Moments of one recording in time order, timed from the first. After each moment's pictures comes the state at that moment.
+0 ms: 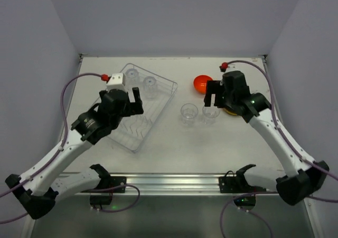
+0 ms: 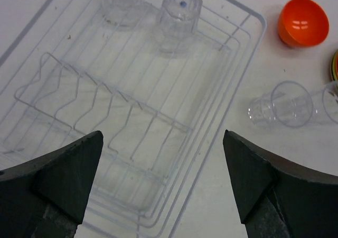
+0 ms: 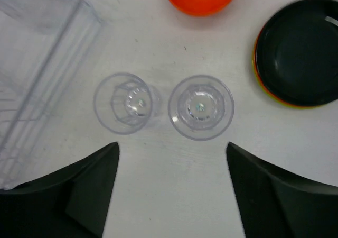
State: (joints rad) left arm -0.74 0.88 1.01 -0.71 -0.52 -0.54; right arm 0.45 1.31 1.25 -0.79 0.17 0.37
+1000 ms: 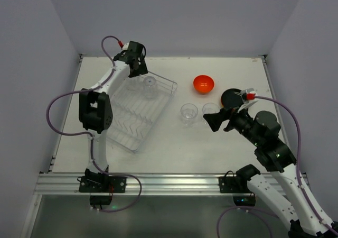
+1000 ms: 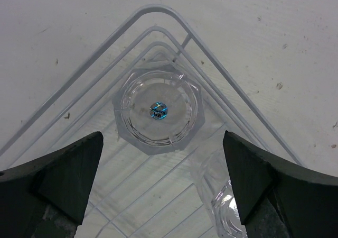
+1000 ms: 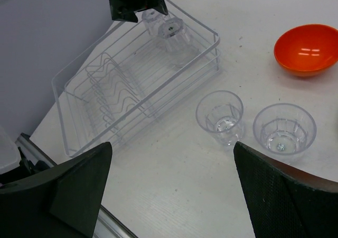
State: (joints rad) left arm -0.29 2.13 1.93 -0.75 -0.39 -0.52; right arm 0.45 0.56 0.79 -0.42 -0.17 0.40
